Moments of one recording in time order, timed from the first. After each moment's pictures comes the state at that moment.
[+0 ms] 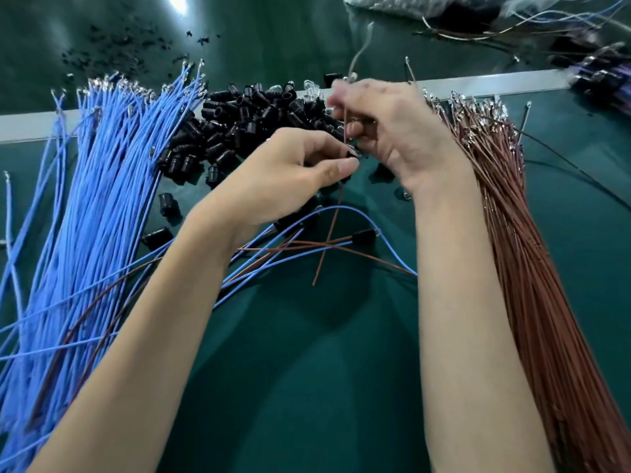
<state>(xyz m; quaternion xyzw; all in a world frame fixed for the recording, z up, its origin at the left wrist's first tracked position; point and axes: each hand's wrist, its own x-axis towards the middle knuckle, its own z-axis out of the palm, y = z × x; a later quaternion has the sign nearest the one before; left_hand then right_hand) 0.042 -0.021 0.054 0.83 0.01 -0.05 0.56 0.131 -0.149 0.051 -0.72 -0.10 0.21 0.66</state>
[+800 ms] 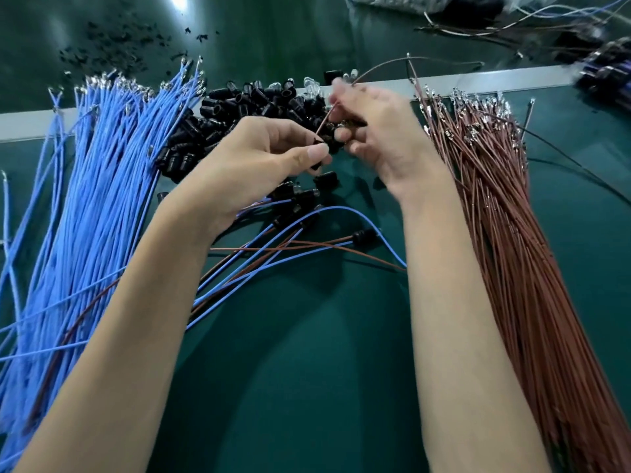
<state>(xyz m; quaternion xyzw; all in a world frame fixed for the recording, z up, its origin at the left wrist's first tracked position) 0.043 0.001 0.051 0.80 0.06 -0.04 0.59 0.130 -0.138 0.039 -0.68 -0.06 0.20 0.71</state>
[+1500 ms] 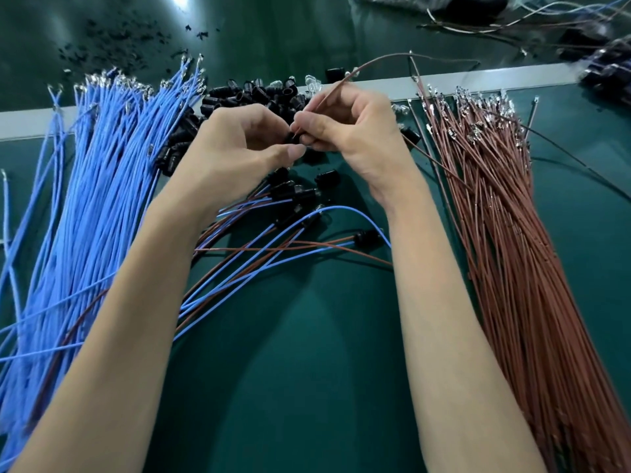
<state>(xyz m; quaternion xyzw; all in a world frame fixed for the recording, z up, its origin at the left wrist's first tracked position) 0.046 0.020 0.042 0.83 0.11 0.04 0.54 0.117 -0.124 0.031 -0.68 -0.19 0.17 0.69</state>
